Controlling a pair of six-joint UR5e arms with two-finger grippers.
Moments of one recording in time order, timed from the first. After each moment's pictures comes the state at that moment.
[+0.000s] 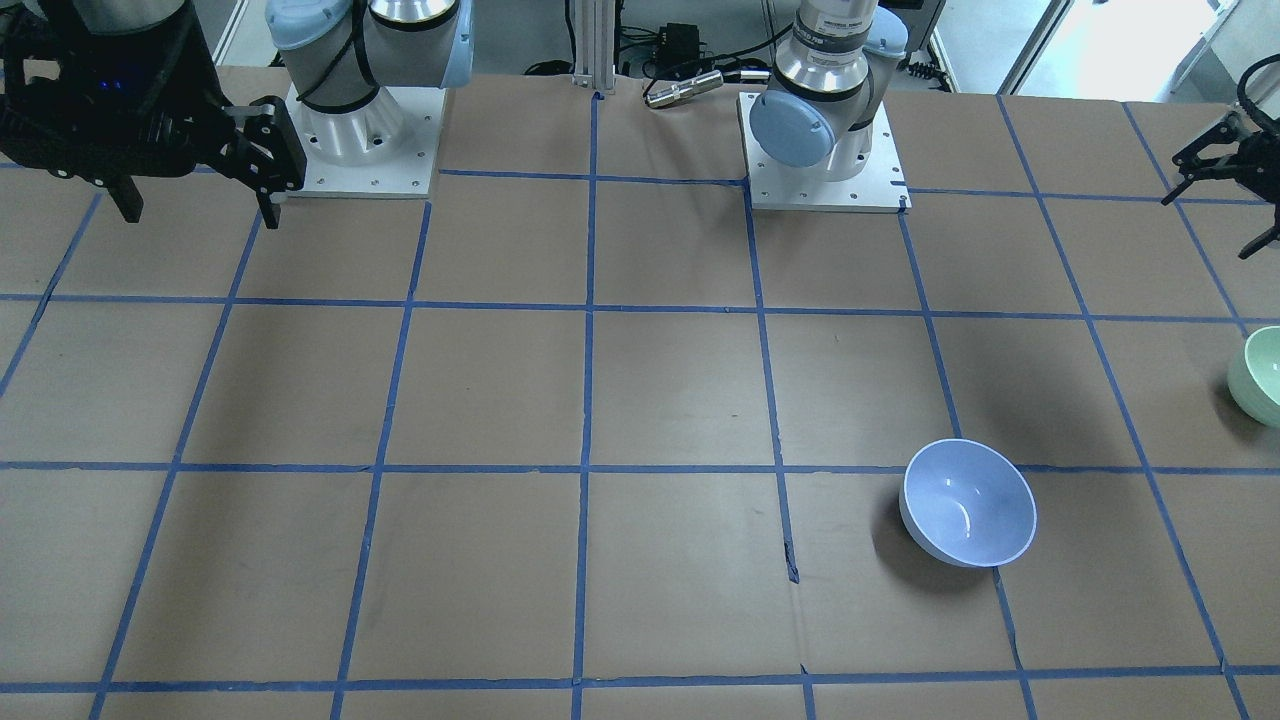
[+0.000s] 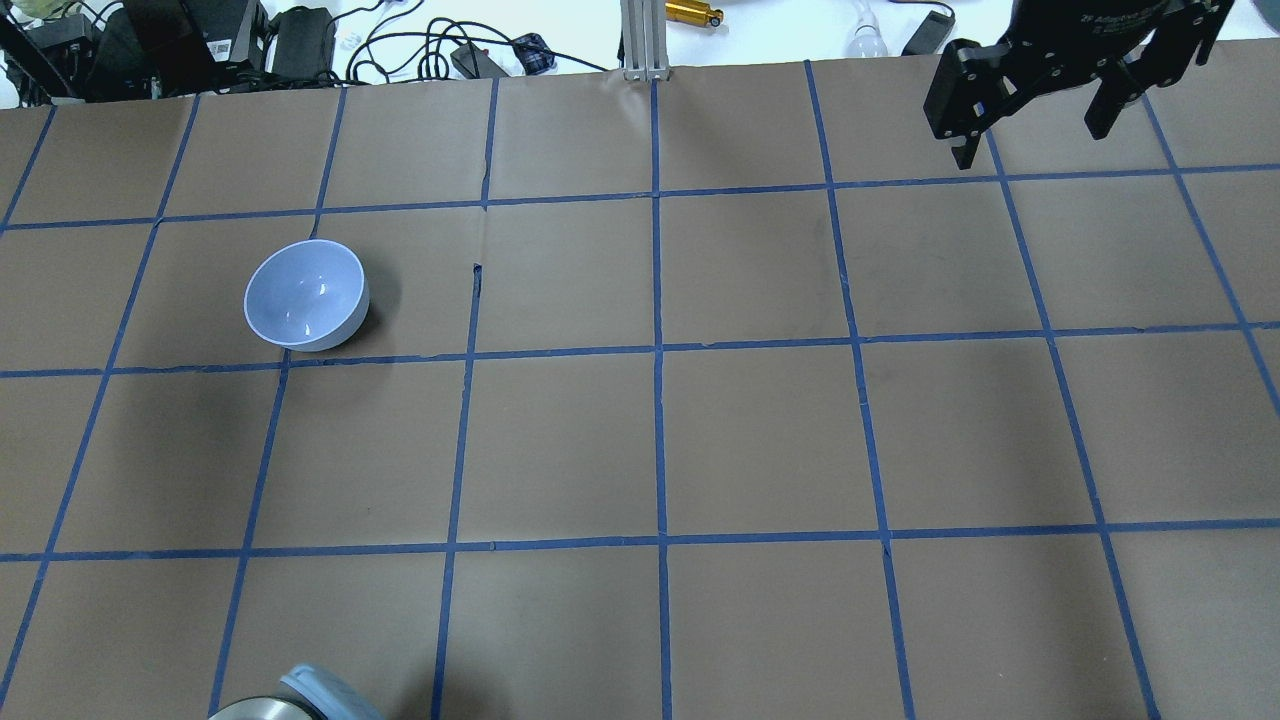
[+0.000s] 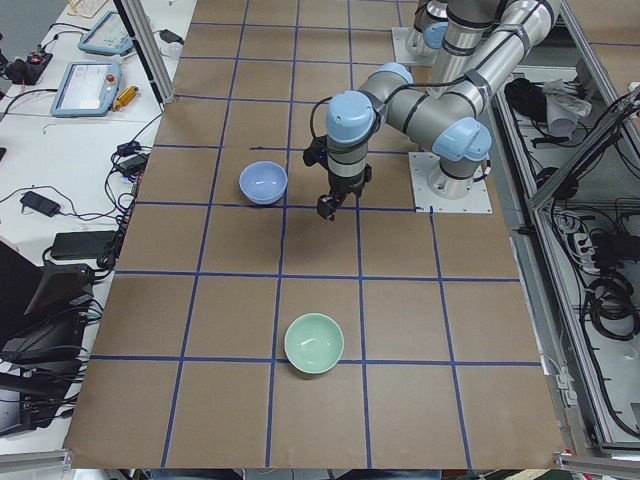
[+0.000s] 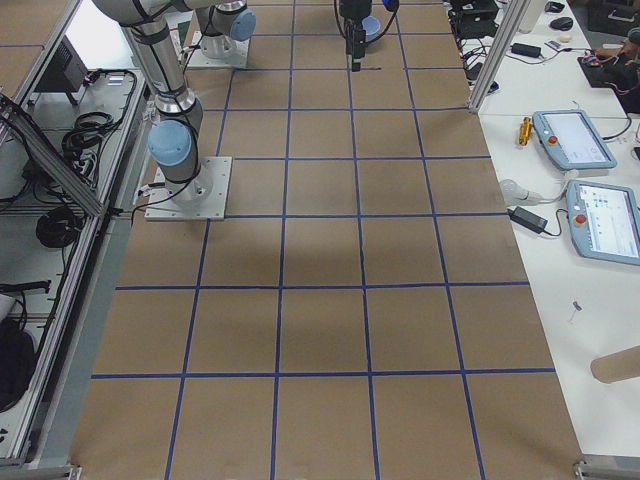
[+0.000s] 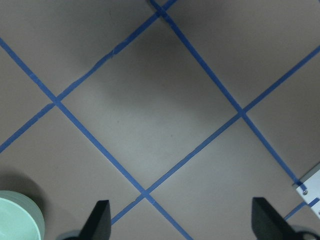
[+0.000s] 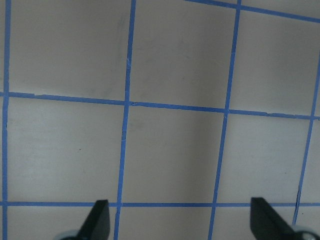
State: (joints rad) left arm -0.62 -1.55 -1.76 -1.45 1.58 1.84; right arm 1.59 -1.53 1.37 -1.45 -1.73 -0.09
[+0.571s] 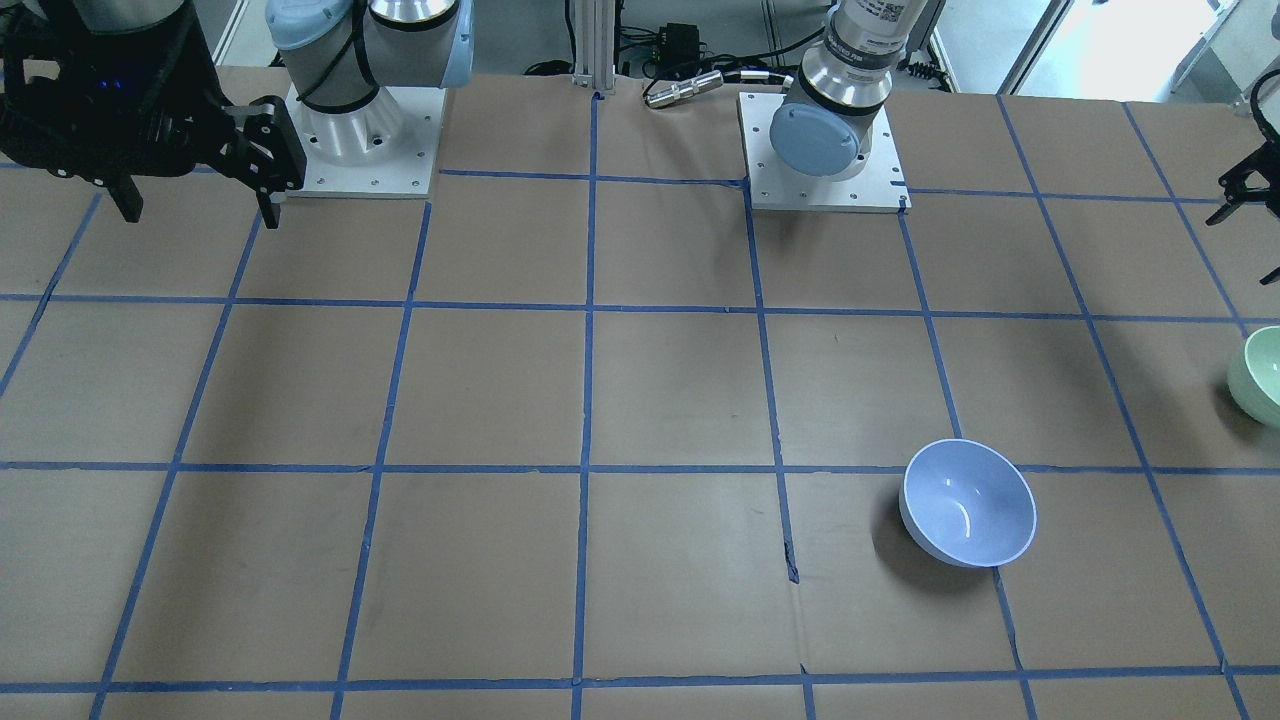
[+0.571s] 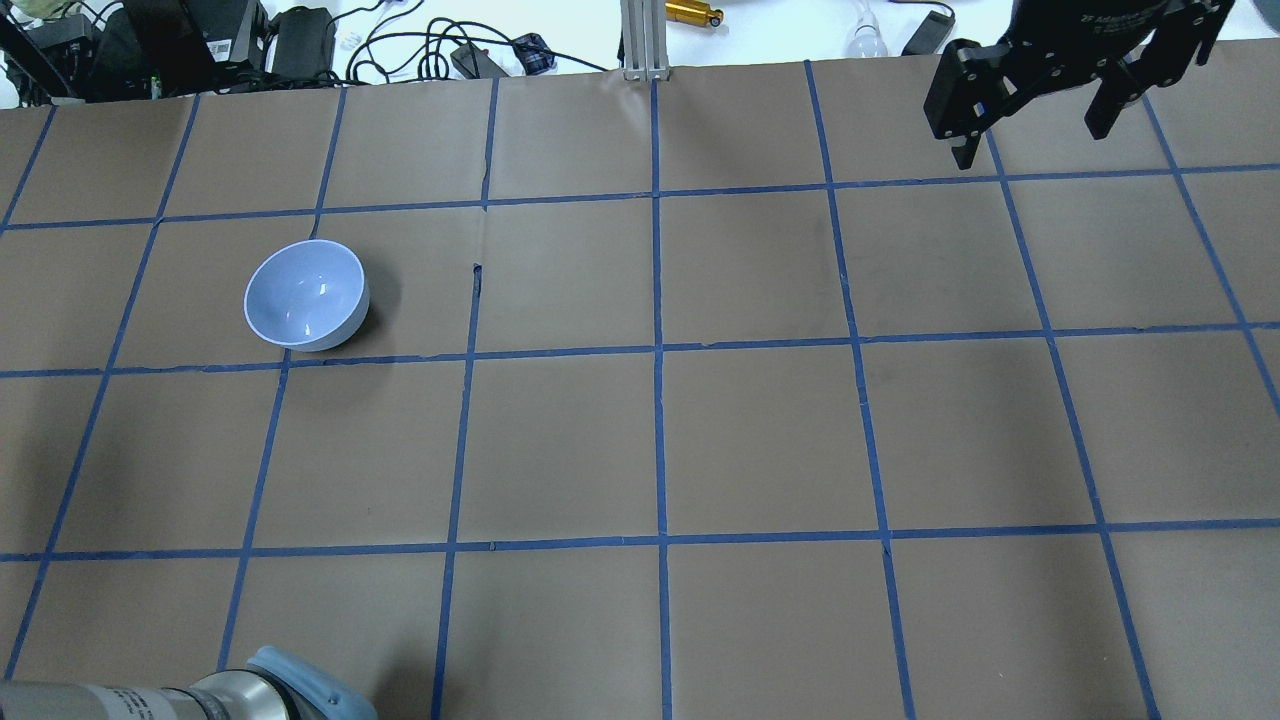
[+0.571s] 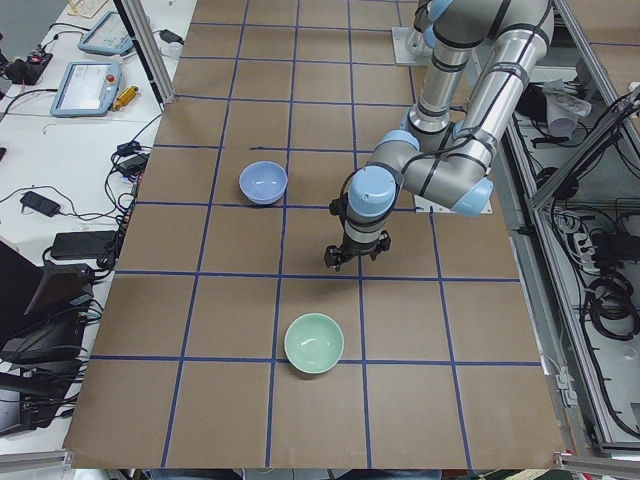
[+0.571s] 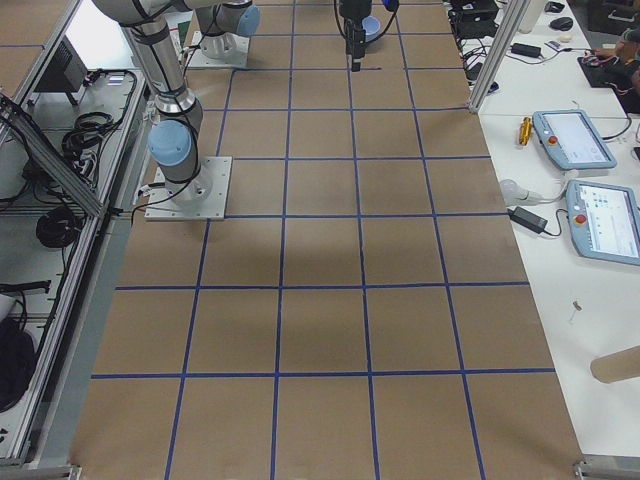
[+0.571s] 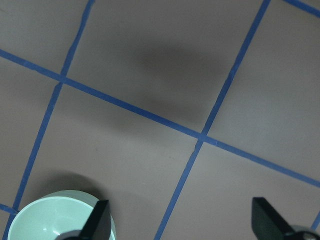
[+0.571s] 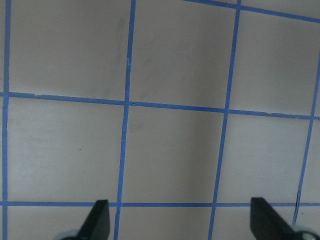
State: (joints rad) left arm -0.46 -1.71 -1.79 -1.21 1.58 2.42; right arm 1.59 -1.53 1.37 -1.44 -1.73 -0.09
